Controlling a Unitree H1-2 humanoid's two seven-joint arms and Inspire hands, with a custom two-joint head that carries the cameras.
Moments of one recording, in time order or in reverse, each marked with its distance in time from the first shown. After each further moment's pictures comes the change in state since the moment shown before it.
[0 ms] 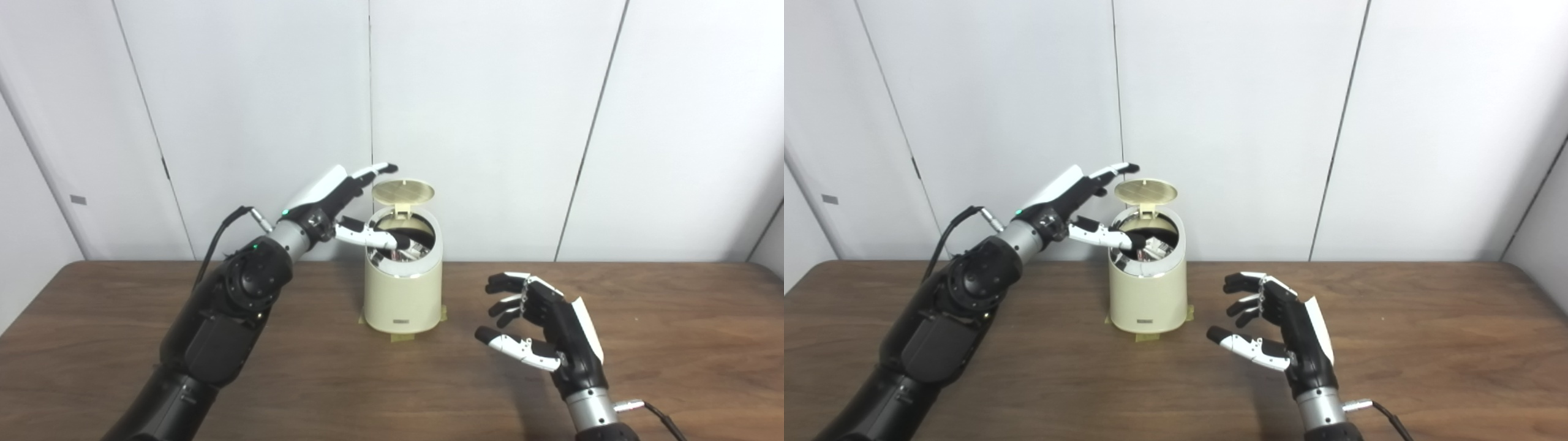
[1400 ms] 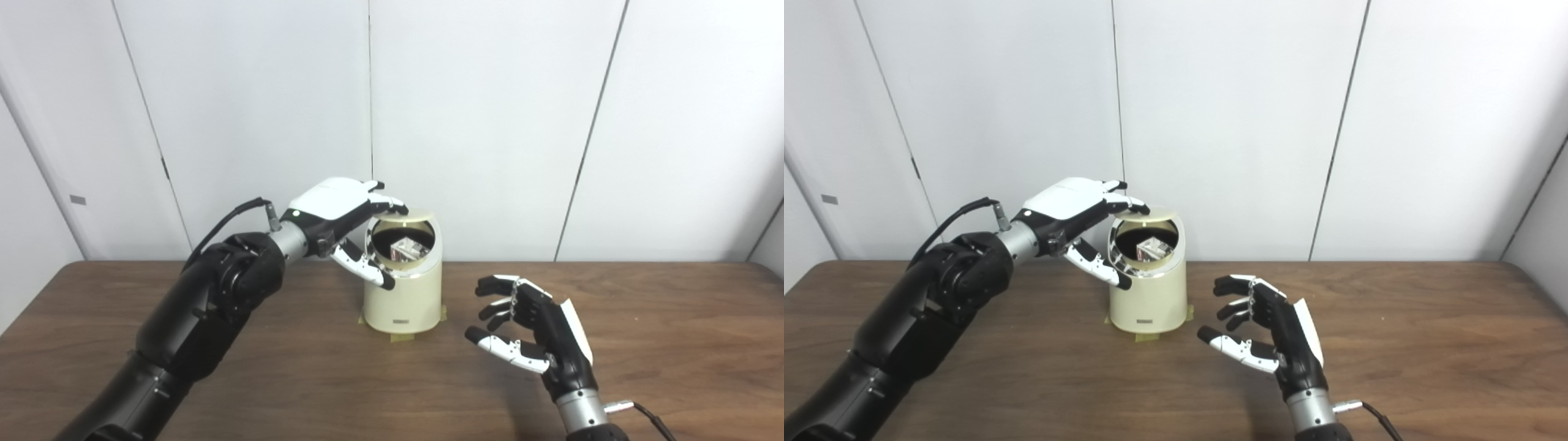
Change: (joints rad) left arm -0.010 0.103 -0.096 -0.074 0.273 -0.170 -0.113; right arm 0.003 0.017 0.022 -0.020 -0.023 0.045 -0.002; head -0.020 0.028
